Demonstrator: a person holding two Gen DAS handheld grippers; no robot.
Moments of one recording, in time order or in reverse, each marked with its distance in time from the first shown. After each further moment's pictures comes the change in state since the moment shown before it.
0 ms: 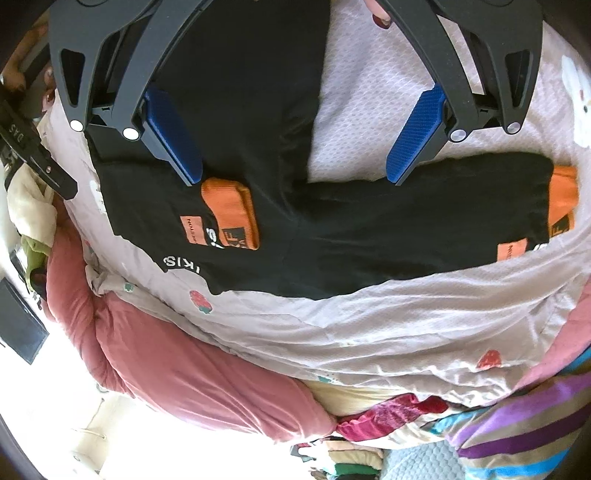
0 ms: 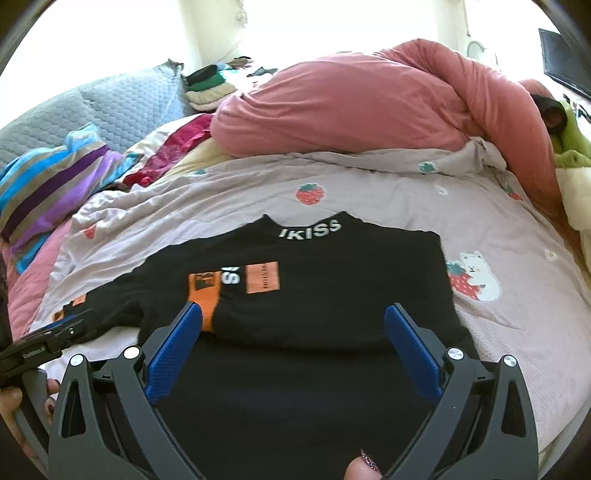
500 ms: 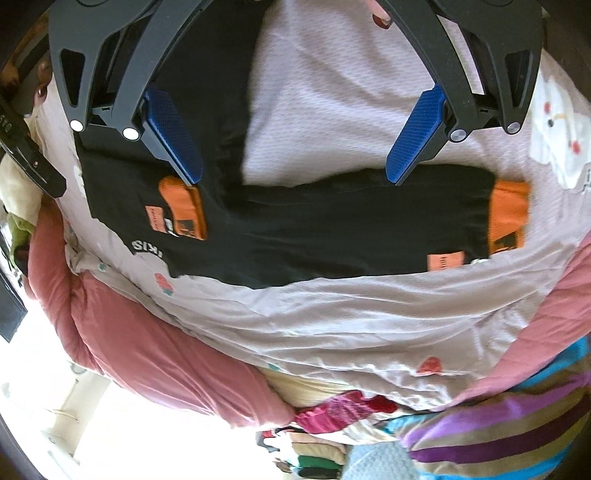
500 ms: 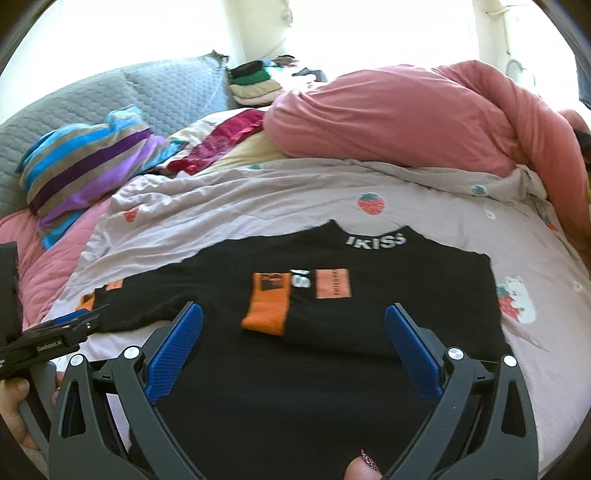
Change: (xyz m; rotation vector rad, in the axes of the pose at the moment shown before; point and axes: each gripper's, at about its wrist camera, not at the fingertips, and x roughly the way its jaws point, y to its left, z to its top) left arm -0.033 0.054 -0.005 -0.078 -0.035 0.093; right arm 0.001 0.070 0.006 -0.111 -0.002 0.124
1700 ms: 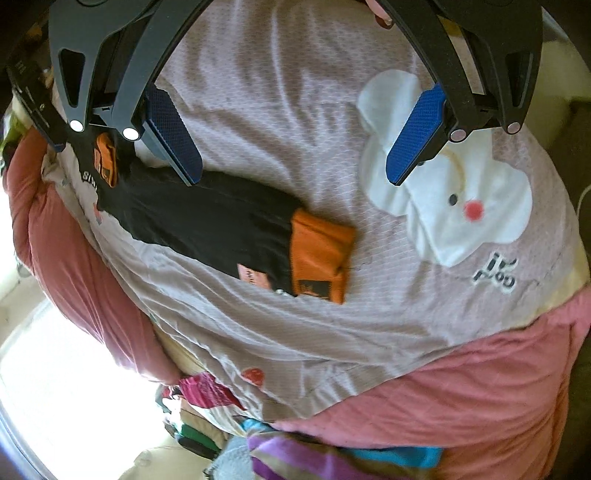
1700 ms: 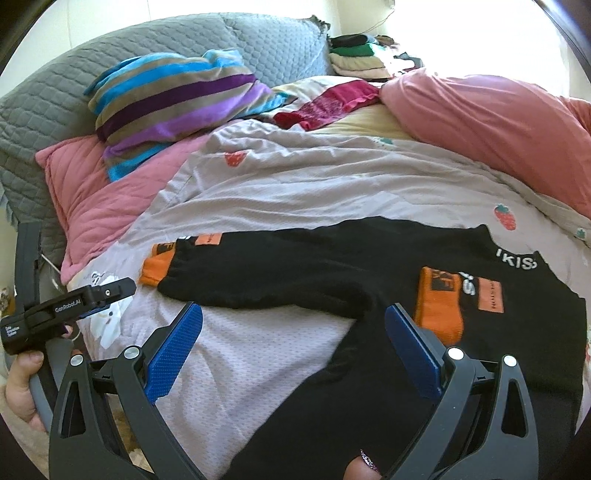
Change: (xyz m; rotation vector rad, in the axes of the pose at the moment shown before) left arm -0.037 0.162 -0.034 -0.379 -0.033 0.111; right arm 0.054 0.143 -0.012 -0.213 0.125 0.227
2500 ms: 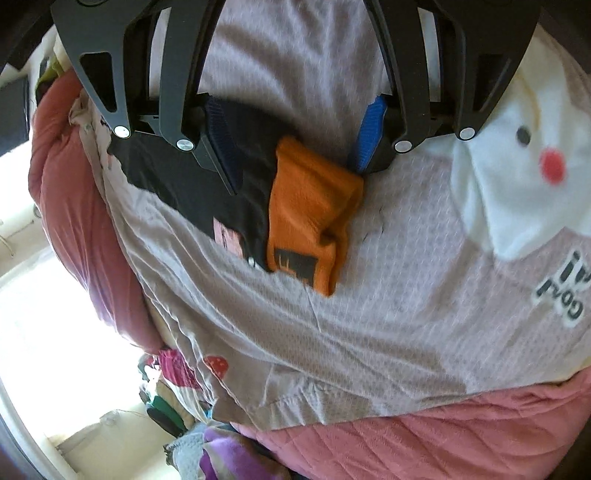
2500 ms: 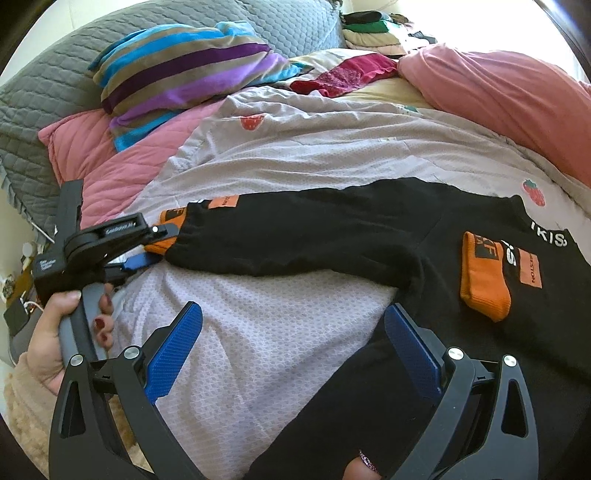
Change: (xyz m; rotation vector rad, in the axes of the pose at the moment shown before) left arm 0.067 0.020 0.028 -0.207 -0.008 -0.082; right arm 0.032 0.013 -0.021 0.010 0.081 0.043
